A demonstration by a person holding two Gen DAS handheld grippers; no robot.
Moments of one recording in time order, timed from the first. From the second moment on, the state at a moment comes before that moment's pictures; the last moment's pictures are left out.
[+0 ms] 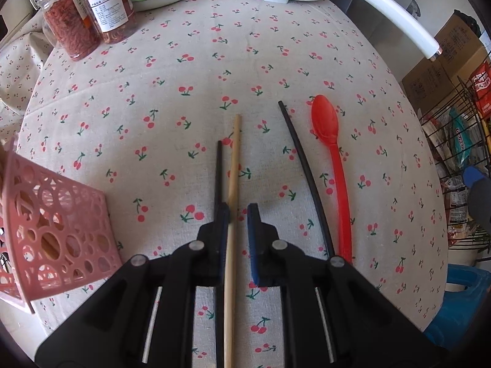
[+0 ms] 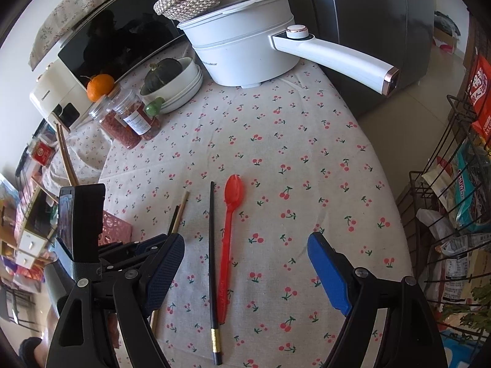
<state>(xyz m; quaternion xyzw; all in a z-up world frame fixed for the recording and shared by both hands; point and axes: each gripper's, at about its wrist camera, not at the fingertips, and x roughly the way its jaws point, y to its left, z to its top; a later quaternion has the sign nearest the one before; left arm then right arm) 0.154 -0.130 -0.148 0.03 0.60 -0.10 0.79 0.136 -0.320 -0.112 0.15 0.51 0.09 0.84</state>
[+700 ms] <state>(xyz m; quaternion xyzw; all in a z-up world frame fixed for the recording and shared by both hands) 0.092 -0.085 -0.074 0.03 0.49 -0.17 0.85 0.148 -0.292 -0.124 0.14 0.53 0.11 0.83</state>
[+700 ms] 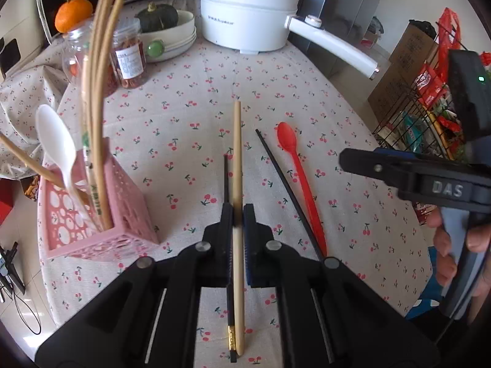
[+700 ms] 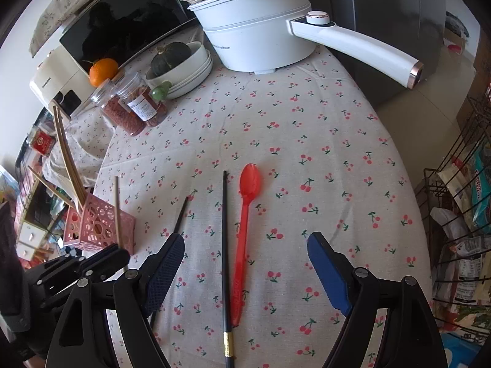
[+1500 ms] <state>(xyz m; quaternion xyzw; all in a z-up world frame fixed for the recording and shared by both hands) 0.051 0.002 -0.023 -0.06 0.42 -0.20 0.89 0.178 -0.217 -0.187 0.02 0.60 0.10 0.79</state>
